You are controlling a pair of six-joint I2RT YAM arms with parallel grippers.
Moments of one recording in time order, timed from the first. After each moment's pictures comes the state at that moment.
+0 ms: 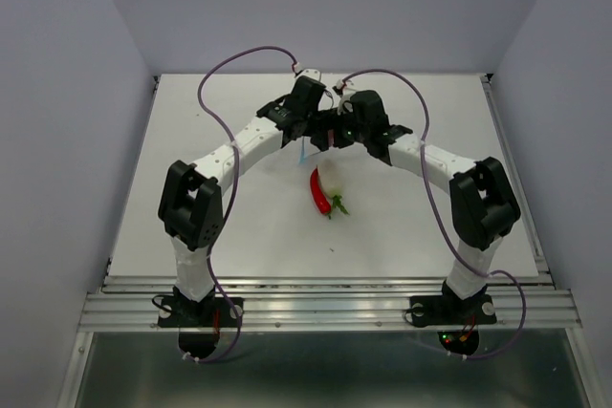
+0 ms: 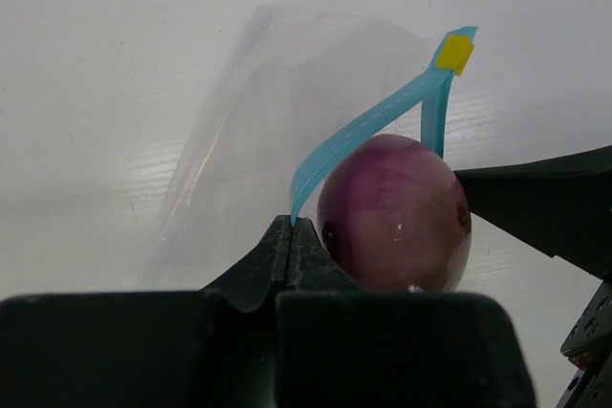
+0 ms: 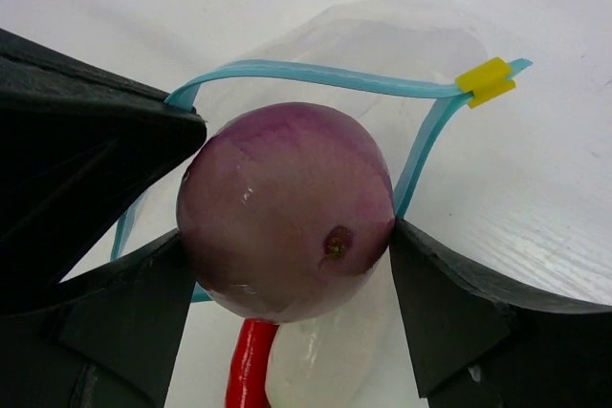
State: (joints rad) left arm -0.64 1.89 1.67 -0.52 -0.33 -0.35; right arm 0.53 1.83 1.32 0.00 -0.23 0.26
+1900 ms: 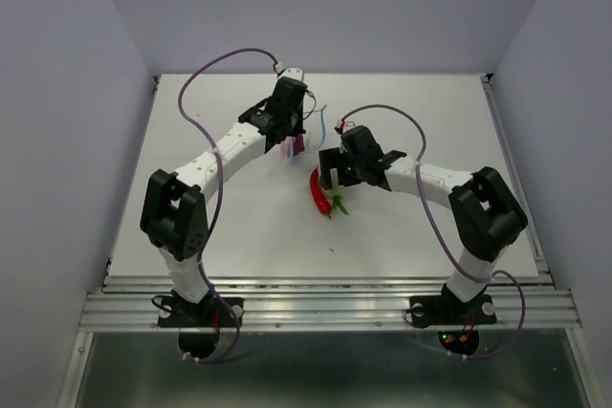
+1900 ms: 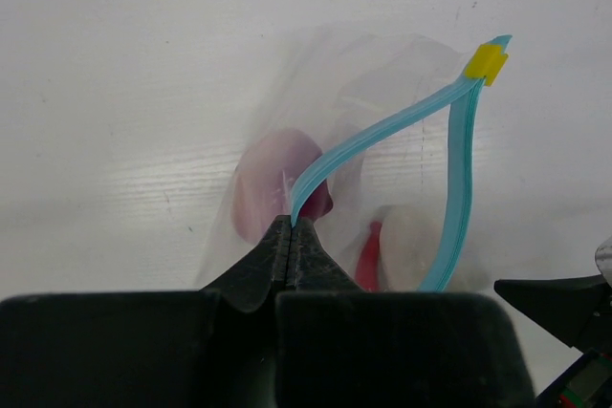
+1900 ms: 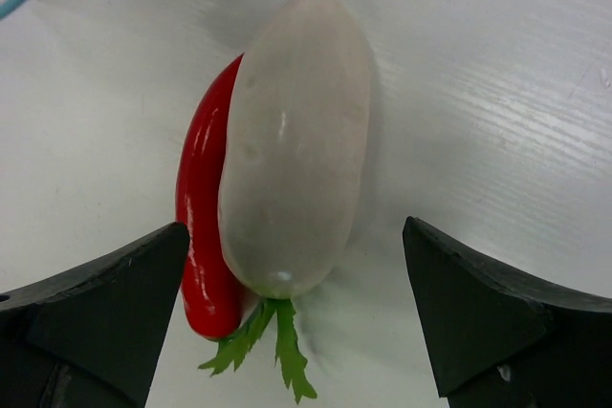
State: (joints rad) left arm -0.58 1.77 1.52 -0.44 -0.31 -0.35; right arm 0.62 1.74 1.10 -0.19 0.00 0.36
